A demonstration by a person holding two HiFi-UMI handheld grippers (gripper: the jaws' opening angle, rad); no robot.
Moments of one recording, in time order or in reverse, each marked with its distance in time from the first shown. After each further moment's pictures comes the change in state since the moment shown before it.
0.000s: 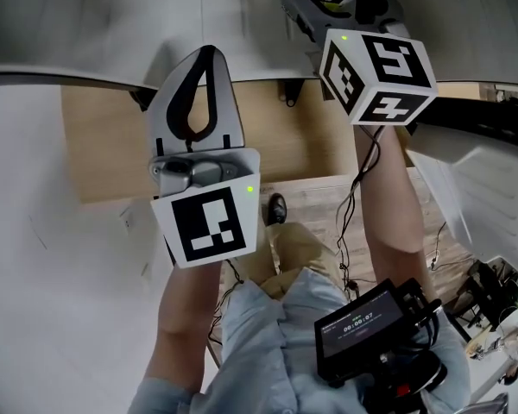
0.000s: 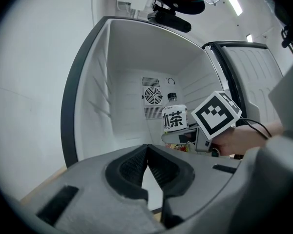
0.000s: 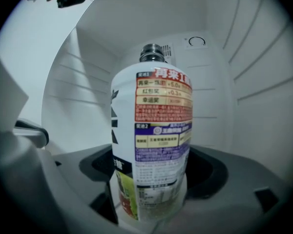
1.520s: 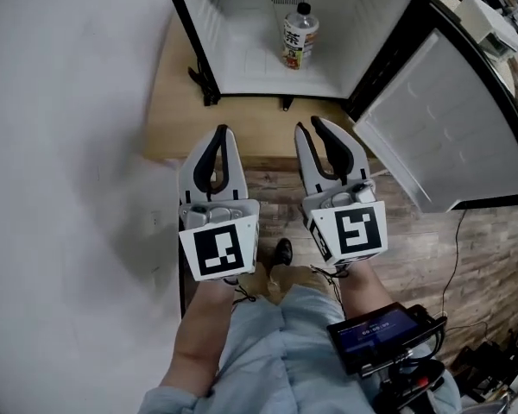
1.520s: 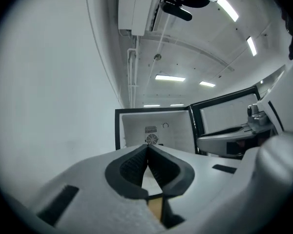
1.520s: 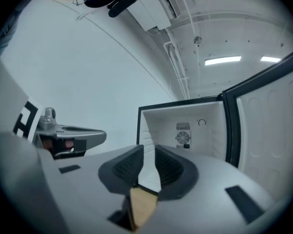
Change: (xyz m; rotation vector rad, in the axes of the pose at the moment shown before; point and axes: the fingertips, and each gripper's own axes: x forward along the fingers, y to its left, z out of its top) left arm -0.240 -0.047 0.160 -0.006 -0.121 0.155; right arm -0.330 0.138 0.123 -0.019 -0.205 0.129
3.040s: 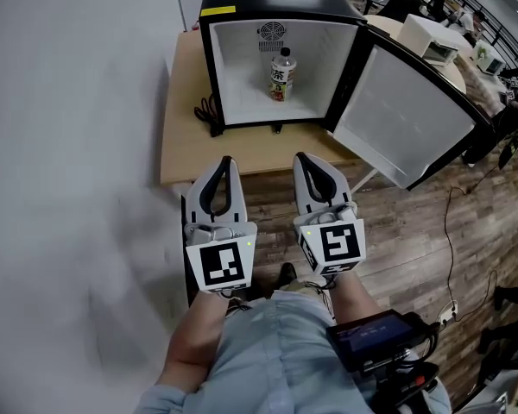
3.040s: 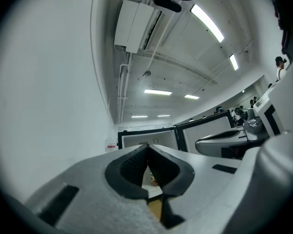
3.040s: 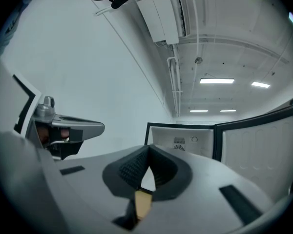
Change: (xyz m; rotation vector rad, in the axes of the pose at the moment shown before) left arm -0.127 0.039 0.074 0.032 -0.120 -0.175; right arm -0.087 0.109 0.066 -0.094 -0.053 -0.182
